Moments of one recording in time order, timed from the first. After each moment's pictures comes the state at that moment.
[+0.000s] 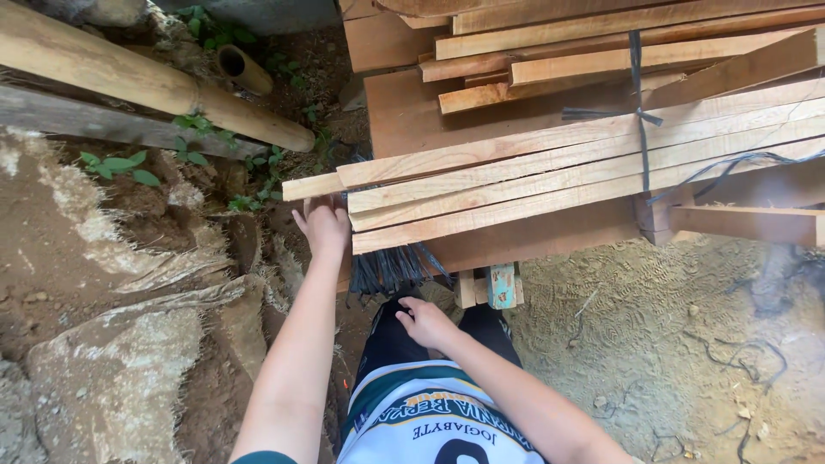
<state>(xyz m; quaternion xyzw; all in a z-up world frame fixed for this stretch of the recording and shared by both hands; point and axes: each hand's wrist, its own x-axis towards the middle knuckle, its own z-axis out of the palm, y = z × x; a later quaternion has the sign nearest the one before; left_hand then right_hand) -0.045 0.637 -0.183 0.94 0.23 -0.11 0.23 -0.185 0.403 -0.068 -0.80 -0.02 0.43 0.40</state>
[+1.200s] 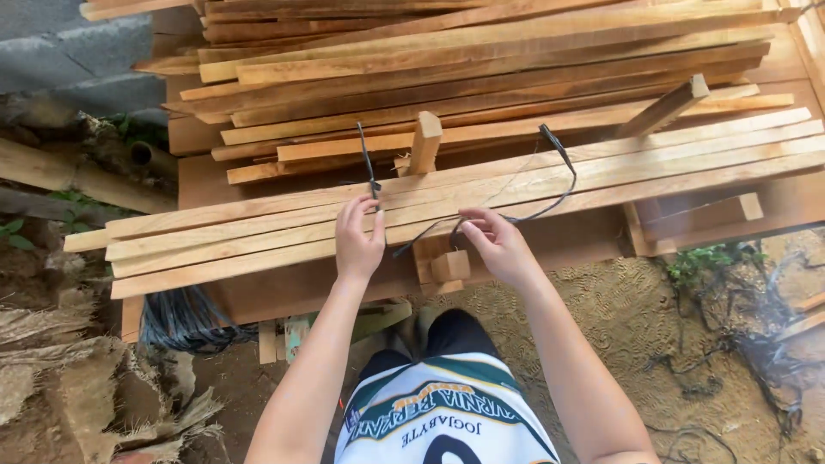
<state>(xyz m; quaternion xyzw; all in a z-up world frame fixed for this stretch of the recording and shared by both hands) 0.024 0.079 0.047 0.86 -0.01 0.23 0.46 0.013 -0.169 0.156 -0.82 -0.01 0.11 0.56</state>
